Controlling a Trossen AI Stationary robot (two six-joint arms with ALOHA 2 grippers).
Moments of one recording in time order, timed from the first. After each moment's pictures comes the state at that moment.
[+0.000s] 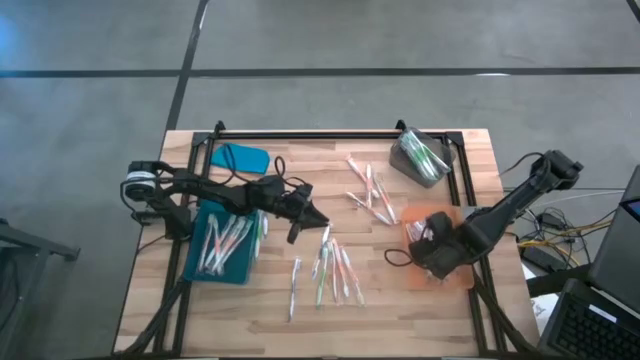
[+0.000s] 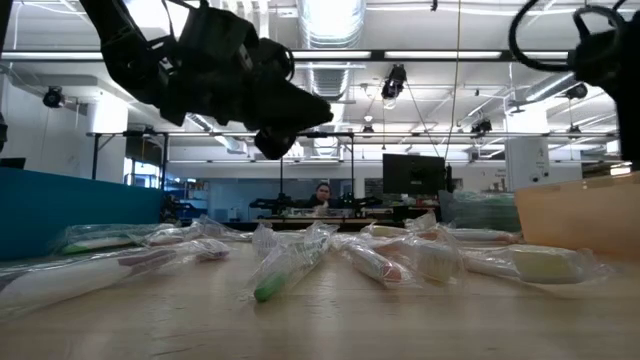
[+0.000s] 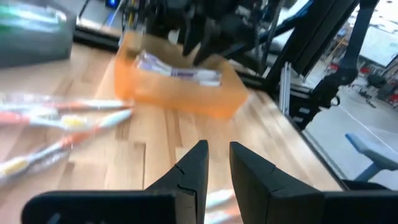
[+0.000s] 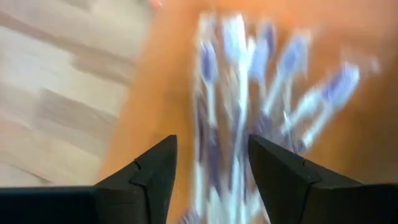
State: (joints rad) left arm 0.13 1.60 0.65 0.78 0.40 -0.26; right arm 0.65 1.17 0.77 -1.15 0.28 1.90
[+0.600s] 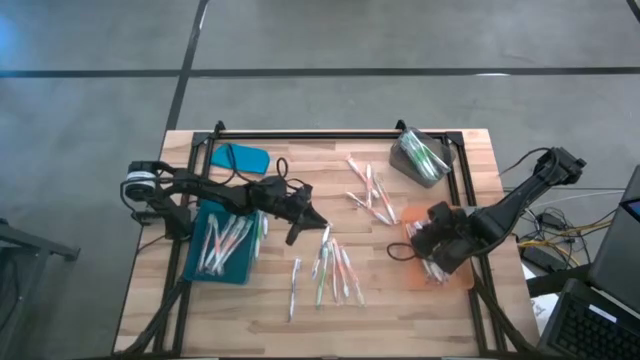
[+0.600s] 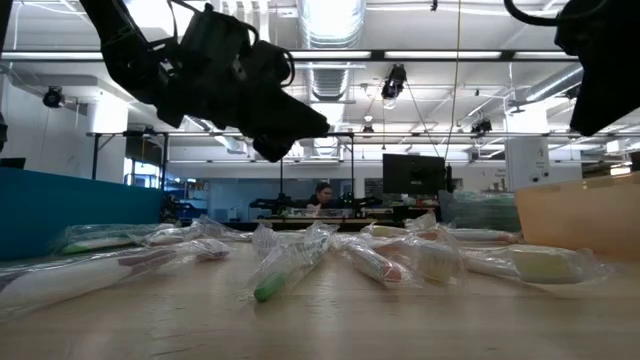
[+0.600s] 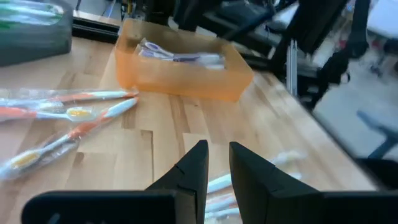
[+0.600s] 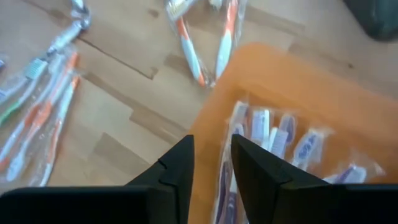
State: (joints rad) left arm 0.13 1.60 0.65 0.72 0.41 -0.16; right arm 0.65 1.05 0.78 -1.14 0.55 1.71
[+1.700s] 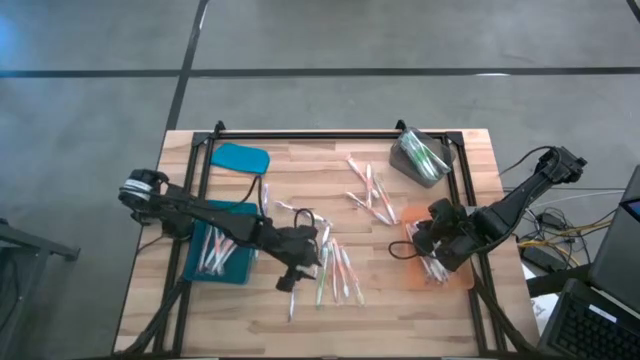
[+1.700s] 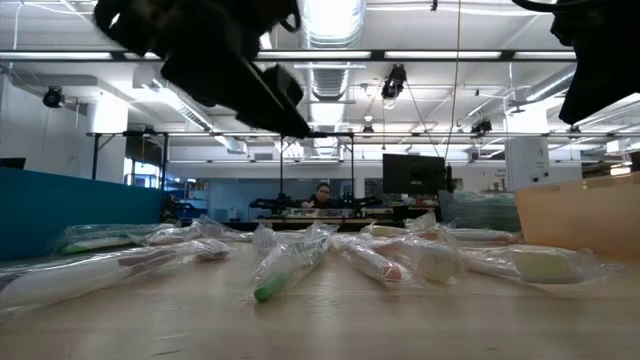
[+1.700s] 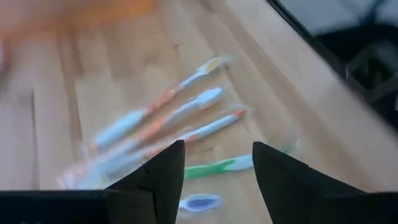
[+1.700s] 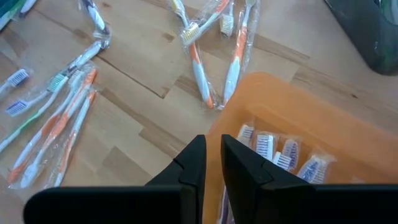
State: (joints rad) left arm -0.25 1.60 0.91 0.06 0.15 0.05; right arm 0.65 1.01 0.78 -1.13 0.63 1.64
